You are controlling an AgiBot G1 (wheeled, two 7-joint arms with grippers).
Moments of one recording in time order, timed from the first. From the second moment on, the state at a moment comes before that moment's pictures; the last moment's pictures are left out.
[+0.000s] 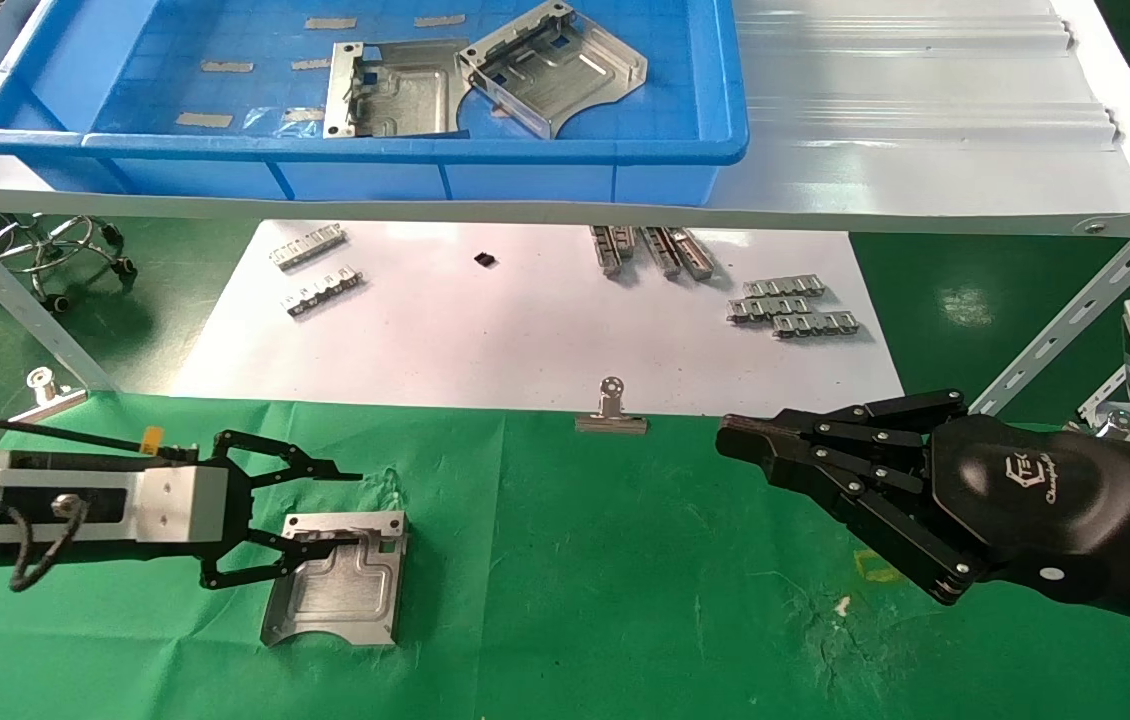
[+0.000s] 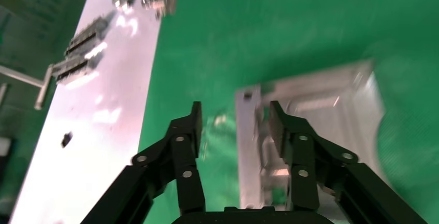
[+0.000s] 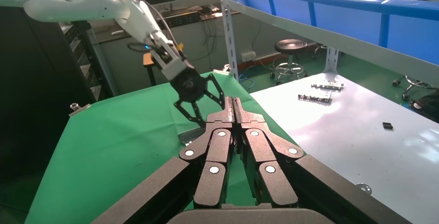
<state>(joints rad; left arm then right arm) -1.65 0.91 0.97 -0.13 1.01 1.55 0.92 1.03 -0.52 -0.40 1.17 -0.58 -1.36 0.09</state>
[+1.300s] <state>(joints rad) -1.35 0.75 0.60 -0.74 0.85 1.55 0.27 1.03 -0.52 -0.40 1.17 -0.58 -1.36 0.09</state>
